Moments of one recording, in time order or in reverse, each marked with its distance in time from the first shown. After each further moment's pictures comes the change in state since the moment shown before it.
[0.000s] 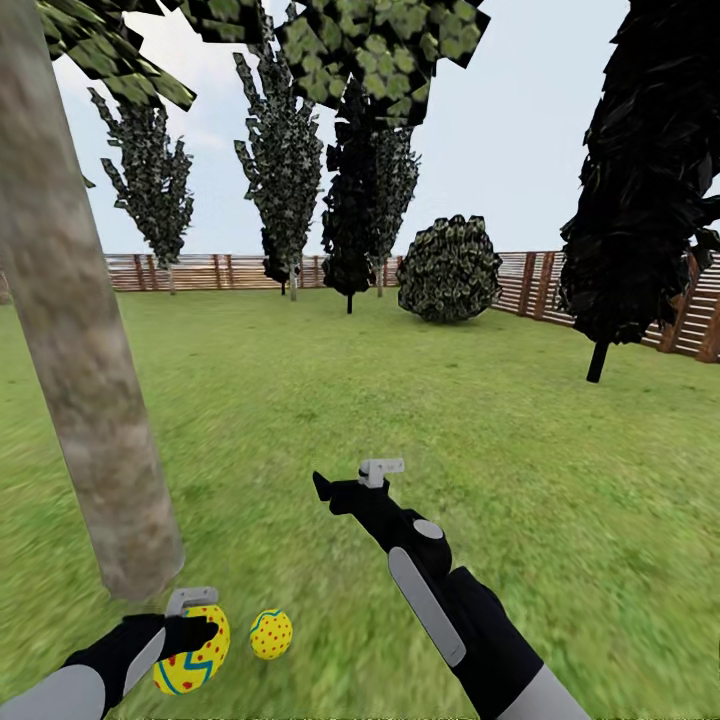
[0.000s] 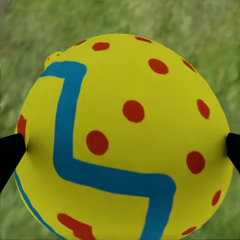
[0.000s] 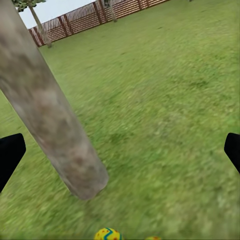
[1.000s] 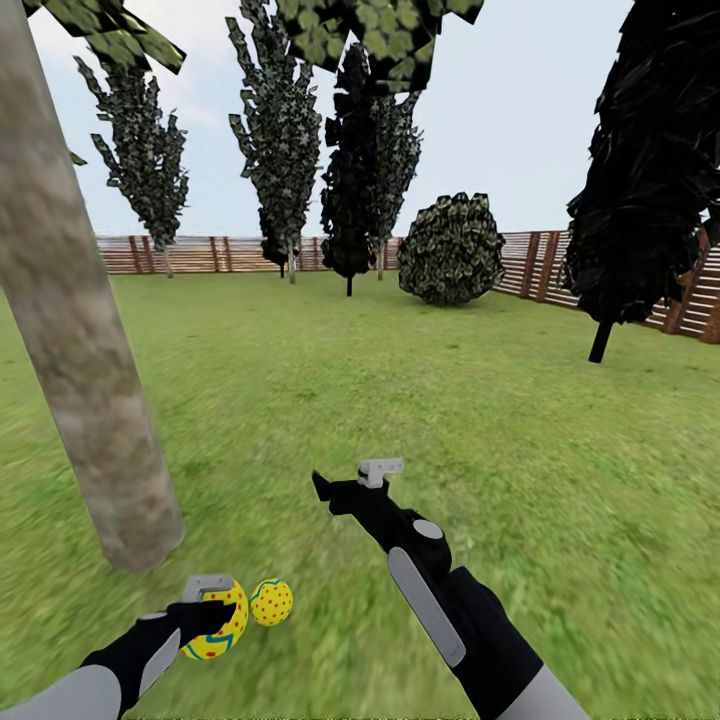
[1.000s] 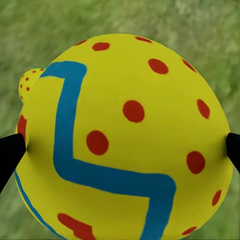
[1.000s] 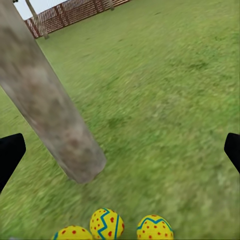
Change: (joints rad) left arm 0.000 -0.042 -0.001 0.006 -0.002 -0.187 0.001; right arm 0.000 0.000 0.001 0.000 -0.001 0.002 0.001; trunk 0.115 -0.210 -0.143
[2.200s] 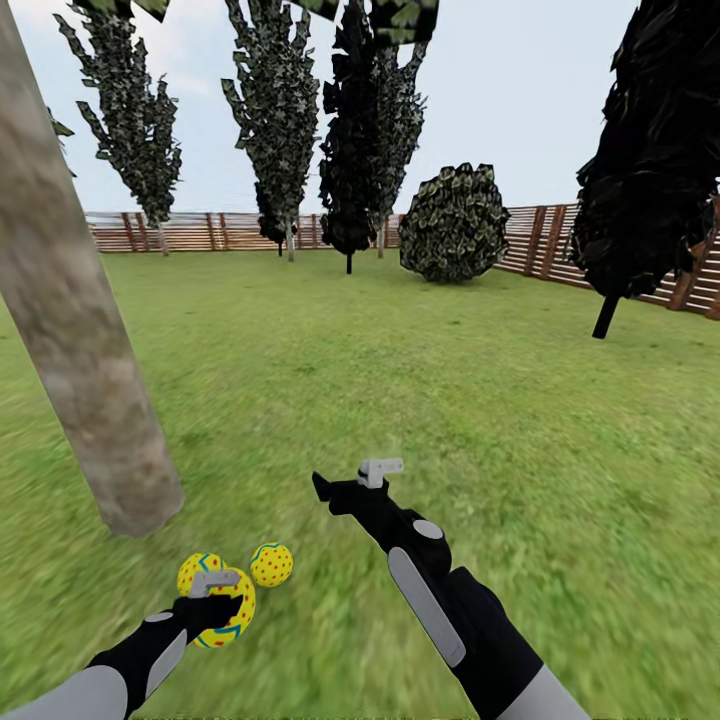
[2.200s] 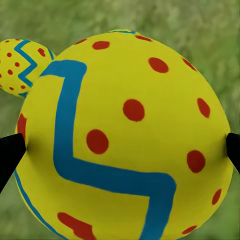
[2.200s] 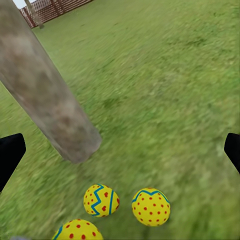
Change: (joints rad) left arm 0.001 -0.018 -0.001 0.001 0.000 -0.071 0.002; right arm 0.000 0.000 0.000 0.000 0.001 0.000 0.001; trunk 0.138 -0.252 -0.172
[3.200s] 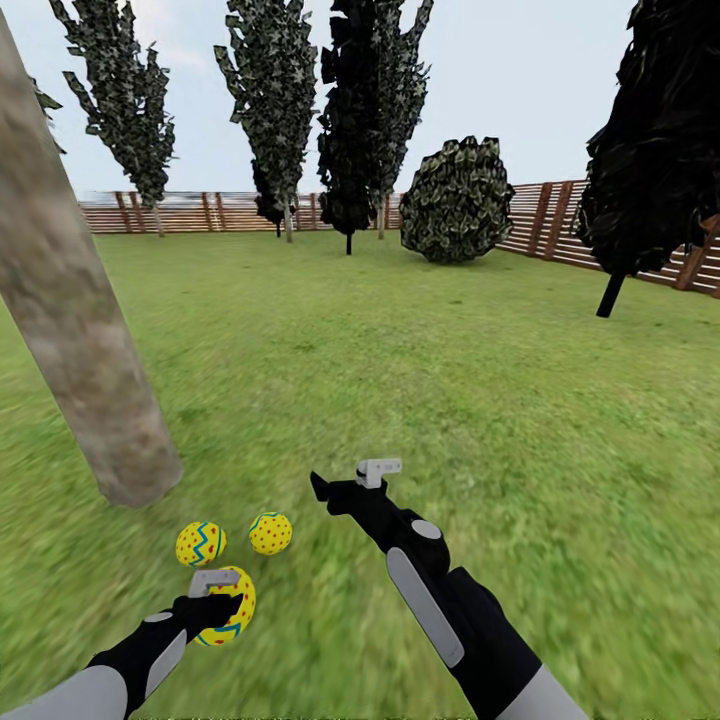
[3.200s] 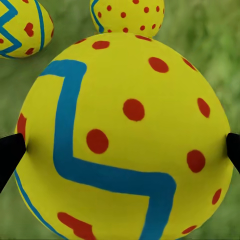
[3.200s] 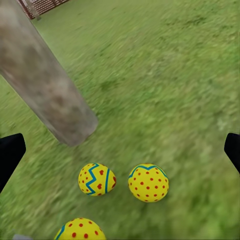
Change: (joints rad) left arm 0.000 0.001 0.000 0.000 0.000 -0.011 -0.001; right arm 0.000 0.005 0.003 0.000 0.000 -0.002 0.000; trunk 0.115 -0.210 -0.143
